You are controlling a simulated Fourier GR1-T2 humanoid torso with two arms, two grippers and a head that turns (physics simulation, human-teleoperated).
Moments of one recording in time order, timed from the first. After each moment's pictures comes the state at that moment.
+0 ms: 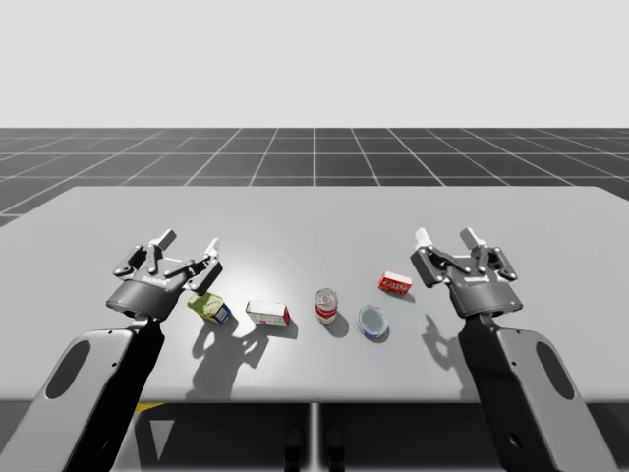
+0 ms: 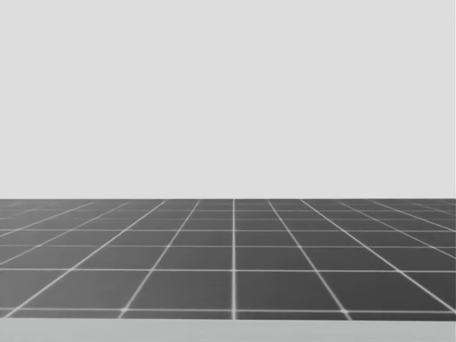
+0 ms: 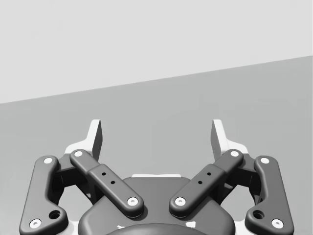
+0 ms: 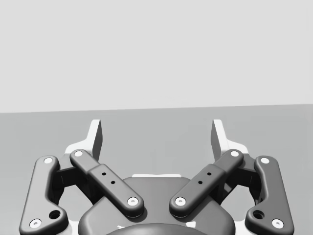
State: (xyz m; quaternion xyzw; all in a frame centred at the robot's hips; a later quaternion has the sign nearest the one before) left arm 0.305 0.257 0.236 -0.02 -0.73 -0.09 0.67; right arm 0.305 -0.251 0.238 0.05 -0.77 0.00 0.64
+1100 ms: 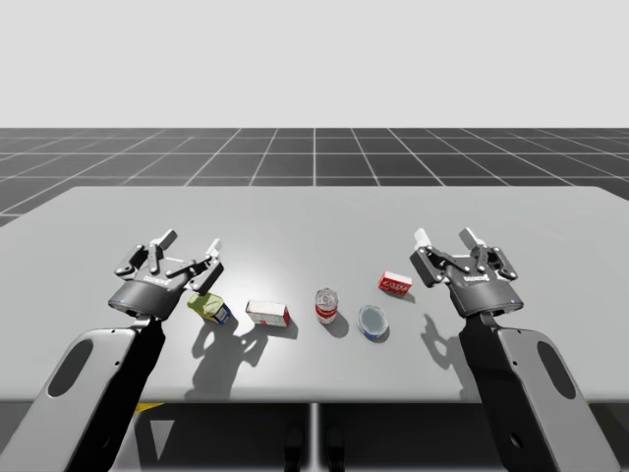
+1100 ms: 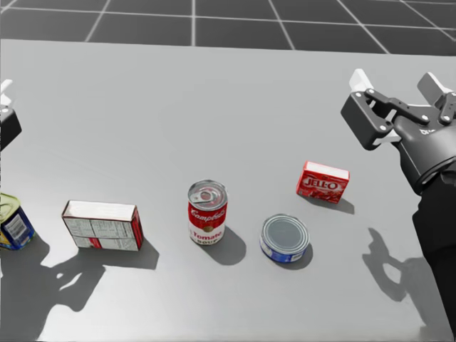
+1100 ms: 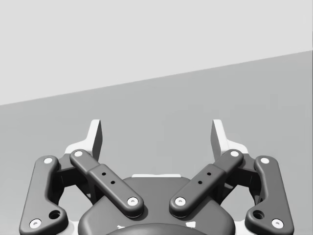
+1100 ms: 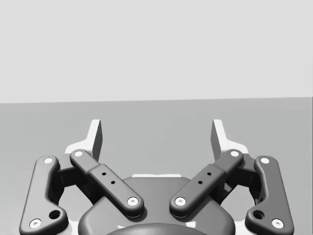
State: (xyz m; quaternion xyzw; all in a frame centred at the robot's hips) left arm 0.306 0.256 0.235 -0.02 -0.73 -0.10 0.68; right arm 0.305 -0.251 0.240 0.05 -0.76 0.00 0.65
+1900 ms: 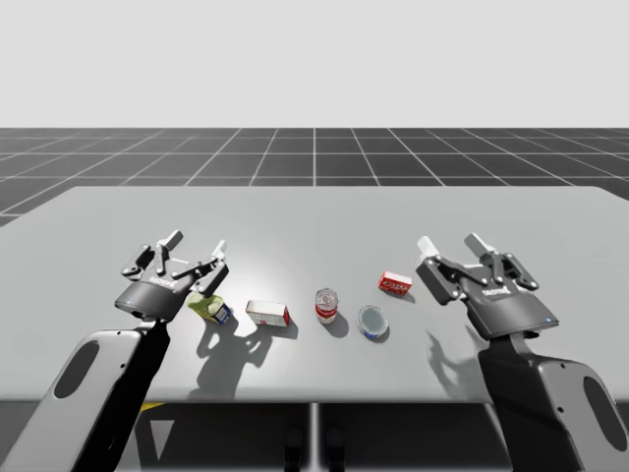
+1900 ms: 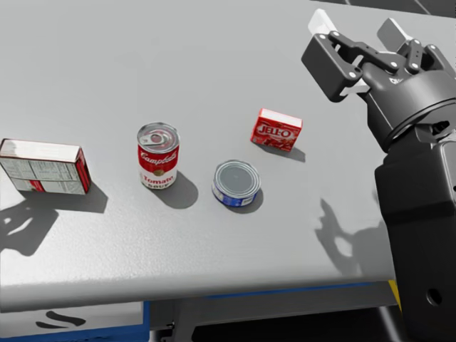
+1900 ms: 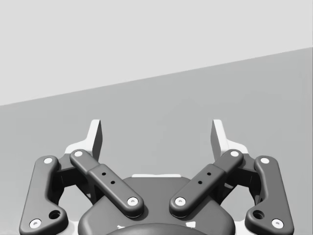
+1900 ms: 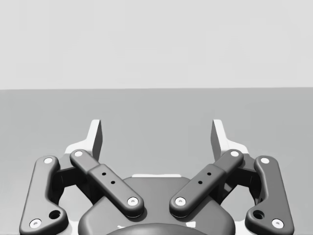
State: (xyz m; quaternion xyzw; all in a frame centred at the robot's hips) left arm 0.305 0.248 0.234 -0.02 -0.73 -0.11 0.68; right arm 0.271 -0.245 0.264 0.08 -0.73 0.02 0.67
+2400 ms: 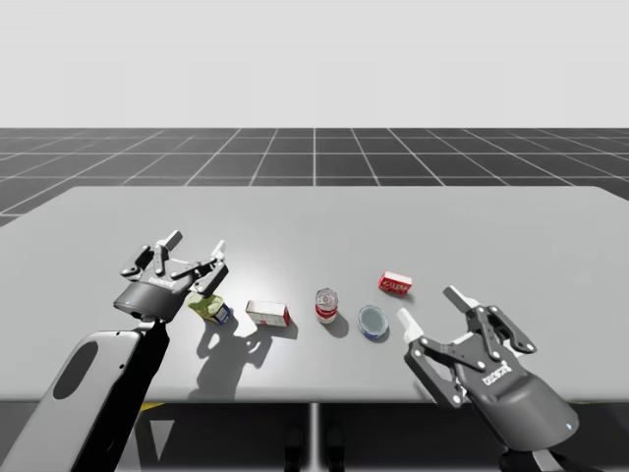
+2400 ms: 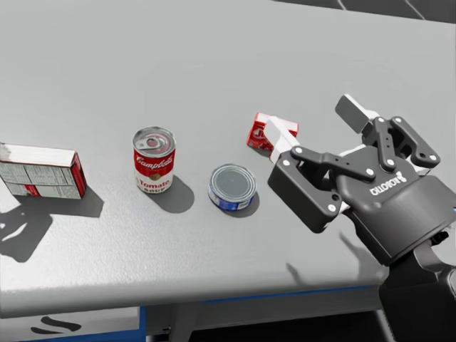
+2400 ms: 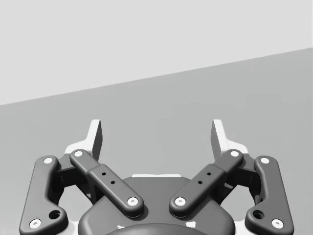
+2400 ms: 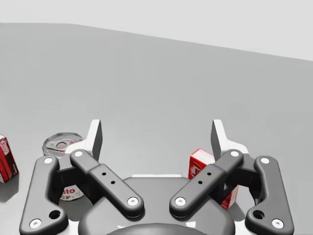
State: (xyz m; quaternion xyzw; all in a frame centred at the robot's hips) left arm 0.304 0.248 0.234 -0.02 -0.73 -0.10 0.68; right arm 0.191 -0.224 0.234 0.13 -0.70 0.14 0.69
